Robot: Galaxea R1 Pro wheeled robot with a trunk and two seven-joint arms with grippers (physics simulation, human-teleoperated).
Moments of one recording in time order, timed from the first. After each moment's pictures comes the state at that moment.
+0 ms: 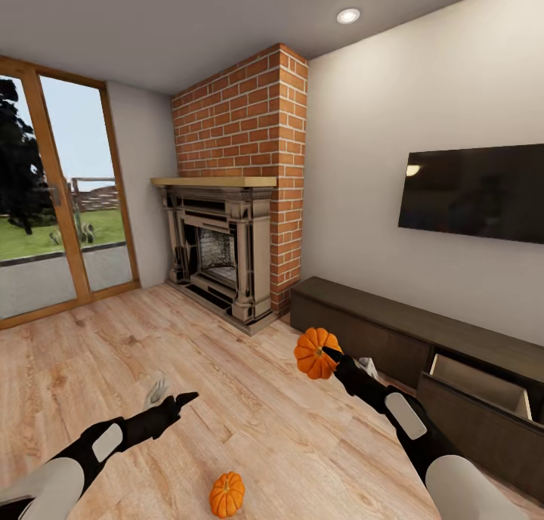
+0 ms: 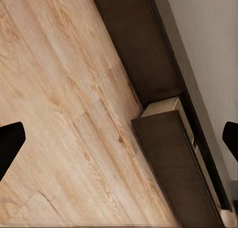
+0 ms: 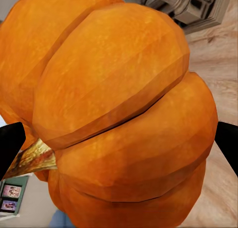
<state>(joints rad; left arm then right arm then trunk) -0.70 0.19 0.19 -0.17 0.46 0.42 -0.68 -0.63 -0.07 -0.01 -0.58 -1.00 0.43 0.40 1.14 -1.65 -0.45</state>
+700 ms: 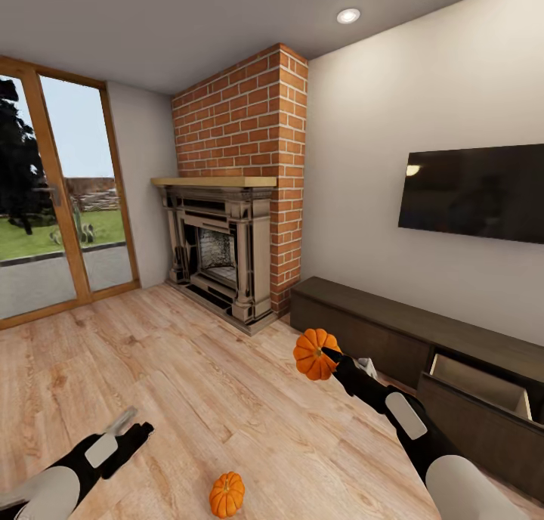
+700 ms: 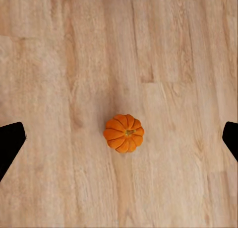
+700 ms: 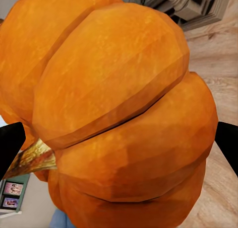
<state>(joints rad) -0.69 0.20 0.29 -0.13 0.54 0.24 0.05 -0.63 -0.07 -0.01 -0.58 -1.00 0.45 0.40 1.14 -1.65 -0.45</state>
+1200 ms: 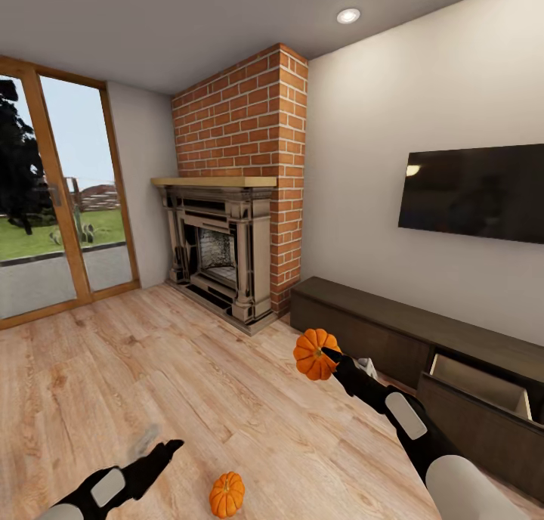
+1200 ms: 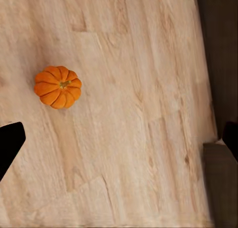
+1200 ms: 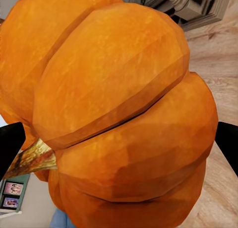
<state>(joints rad) -0.58 0.14 0.28 -0.13 0.55 0.27 -0.29 -0.63 -0.07 -0.01 -0.58 -1.00 0.45 0.40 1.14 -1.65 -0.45</state>
